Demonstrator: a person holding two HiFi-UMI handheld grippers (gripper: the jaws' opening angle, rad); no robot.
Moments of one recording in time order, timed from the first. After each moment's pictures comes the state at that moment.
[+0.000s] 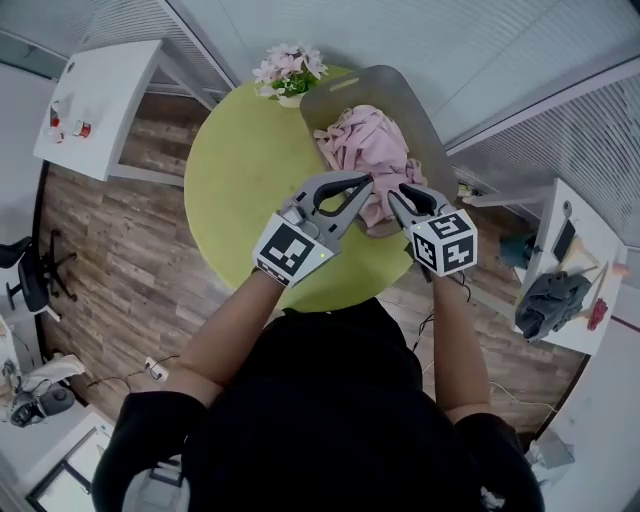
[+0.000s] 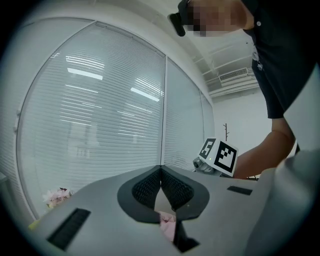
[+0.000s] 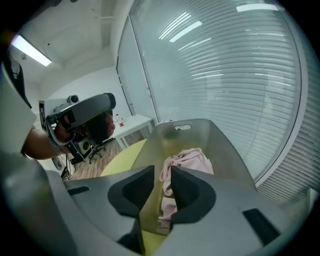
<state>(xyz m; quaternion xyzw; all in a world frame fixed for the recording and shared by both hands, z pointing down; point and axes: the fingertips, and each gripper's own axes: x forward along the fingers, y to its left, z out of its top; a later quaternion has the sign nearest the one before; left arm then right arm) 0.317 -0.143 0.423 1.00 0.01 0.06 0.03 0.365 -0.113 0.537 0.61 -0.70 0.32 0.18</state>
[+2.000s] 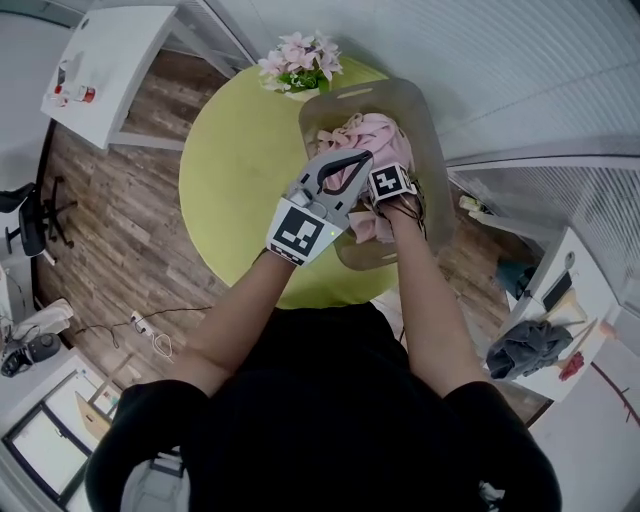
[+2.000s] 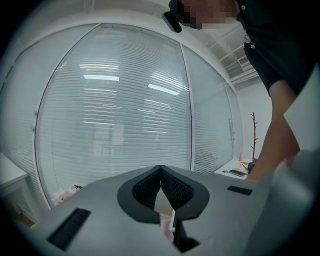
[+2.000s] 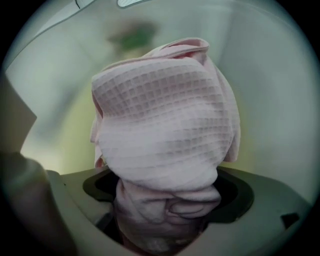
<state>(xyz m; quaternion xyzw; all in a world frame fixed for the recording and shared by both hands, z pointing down) 0.389 -0.232 0.477 0.99 -0.12 0.09 0.03 0.427 -0.170 0.805 0.49 -0.56 0.51 0.44</state>
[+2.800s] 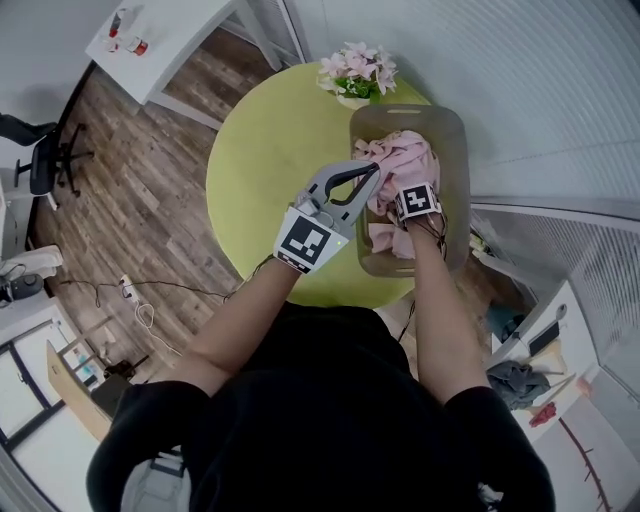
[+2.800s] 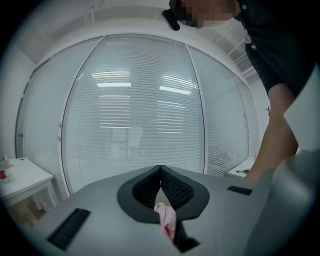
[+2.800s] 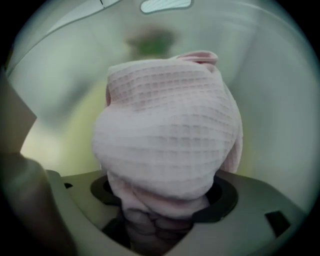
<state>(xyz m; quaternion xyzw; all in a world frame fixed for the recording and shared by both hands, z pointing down) 0.326 -0.242 0.456 0.97 -0.21 0.09 0.02 0.425 -0.186 0.795 0.47 -0.61 0.46 0.45</state>
